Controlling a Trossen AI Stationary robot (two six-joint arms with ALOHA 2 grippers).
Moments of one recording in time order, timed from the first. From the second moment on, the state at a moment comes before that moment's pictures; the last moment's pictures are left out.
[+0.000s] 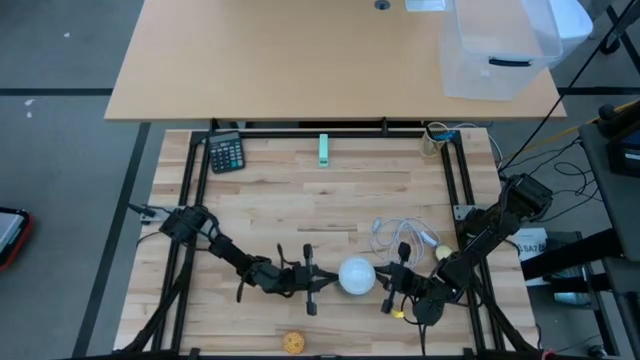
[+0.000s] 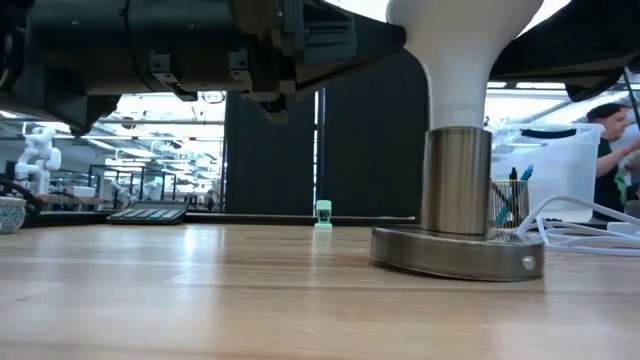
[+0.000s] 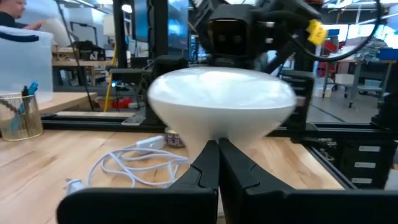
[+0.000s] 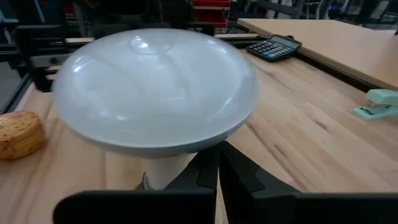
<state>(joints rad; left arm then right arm) -0.49 2.13 0.87 1.42 -0.53 0.08 0.82 1.61 0.70 0.29 1.12 0.57</state>
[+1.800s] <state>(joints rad) -0.55 2.13 0.87 1.47 -0.64 0.18 0.81 1.61 0.70 0.28 1.18 0.53</state>
